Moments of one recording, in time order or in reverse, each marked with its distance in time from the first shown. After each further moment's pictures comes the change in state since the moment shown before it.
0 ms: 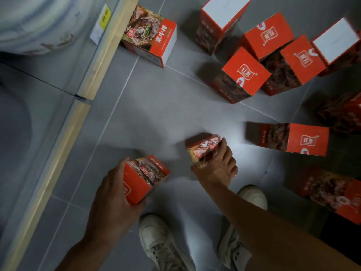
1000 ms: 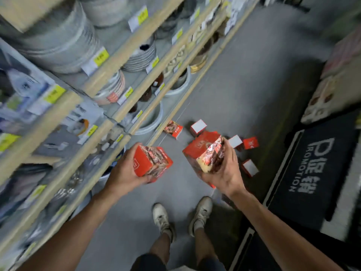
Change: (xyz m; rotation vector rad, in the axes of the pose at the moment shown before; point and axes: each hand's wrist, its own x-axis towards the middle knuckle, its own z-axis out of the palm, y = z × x) left_hand -0.284 0.276 -0.450 -0.231 0.079 0.148; right_hand -0.308 -0.120 -0.620 0.342 0.021 -0.662
